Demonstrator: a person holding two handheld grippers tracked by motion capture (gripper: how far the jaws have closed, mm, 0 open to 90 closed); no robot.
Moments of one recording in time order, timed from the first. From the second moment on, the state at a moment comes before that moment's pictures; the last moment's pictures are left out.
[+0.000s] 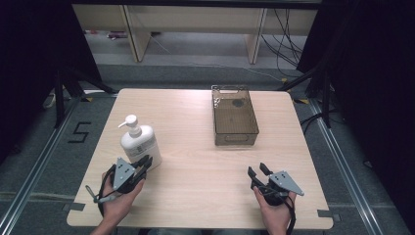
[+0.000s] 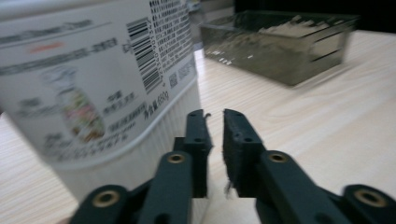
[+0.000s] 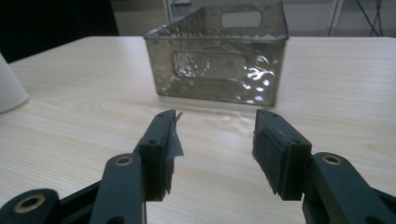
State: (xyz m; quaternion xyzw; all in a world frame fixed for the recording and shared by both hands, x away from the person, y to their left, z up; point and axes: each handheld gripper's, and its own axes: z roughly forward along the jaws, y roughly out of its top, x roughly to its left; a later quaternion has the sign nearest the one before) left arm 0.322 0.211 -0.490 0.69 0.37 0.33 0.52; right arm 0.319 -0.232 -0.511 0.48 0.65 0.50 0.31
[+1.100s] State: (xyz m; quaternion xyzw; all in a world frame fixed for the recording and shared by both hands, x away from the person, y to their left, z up) left arm 0.300 0.286 -0.524 0.65 0.42 0.32 0.55; right arm 0.330 -0.152 -0.436 0.38 0.65 0.59 0.29
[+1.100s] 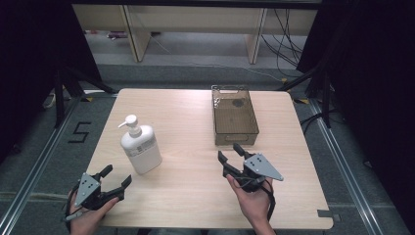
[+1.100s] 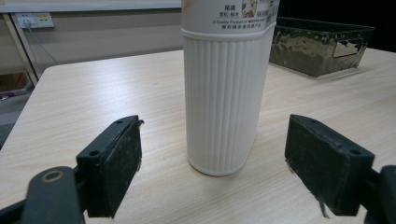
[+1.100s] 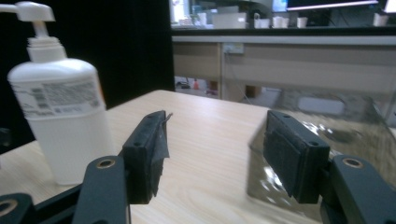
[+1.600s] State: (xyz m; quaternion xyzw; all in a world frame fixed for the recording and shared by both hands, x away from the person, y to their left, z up) left arm 0.306 0.288 -0.526 0.65 0.42 0.33 0.54; right arm 0.345 -0.069 -0.409 0.31 0.66 0.62 0.28
